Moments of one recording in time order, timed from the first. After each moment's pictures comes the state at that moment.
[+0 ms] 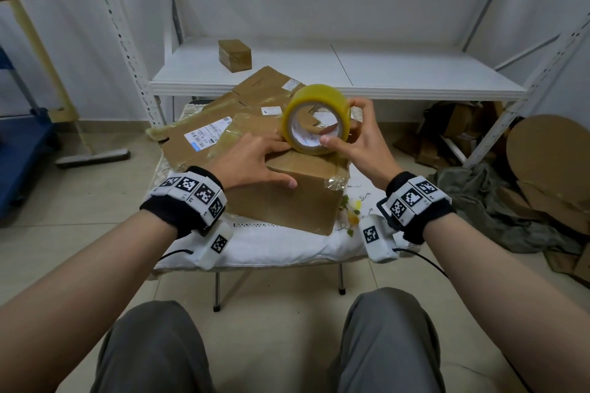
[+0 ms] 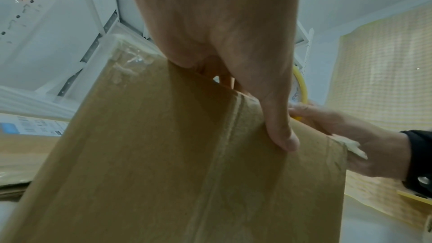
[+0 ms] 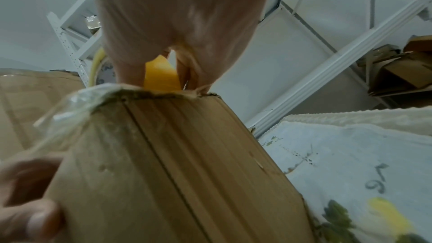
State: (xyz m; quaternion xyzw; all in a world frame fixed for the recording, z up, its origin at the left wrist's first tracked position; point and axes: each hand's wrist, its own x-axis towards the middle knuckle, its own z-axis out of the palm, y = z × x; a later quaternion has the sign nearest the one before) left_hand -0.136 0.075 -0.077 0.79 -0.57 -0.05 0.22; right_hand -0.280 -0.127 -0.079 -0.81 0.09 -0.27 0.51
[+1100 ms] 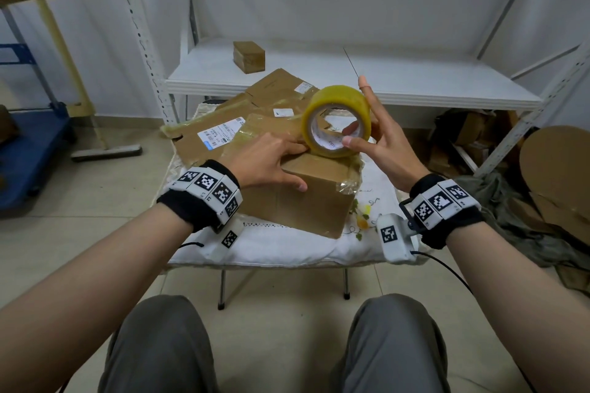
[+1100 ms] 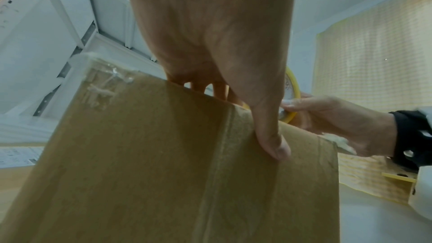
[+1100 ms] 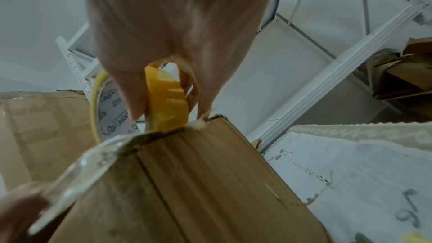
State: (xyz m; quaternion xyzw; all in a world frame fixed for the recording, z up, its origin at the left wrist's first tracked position) left_hand -0.138 0.072 -0.070 0.80 -0.58 -0.02 0.13; right_hand -0.289 -0.129 -0.059 -0.84 0.03 -0.25 0.48
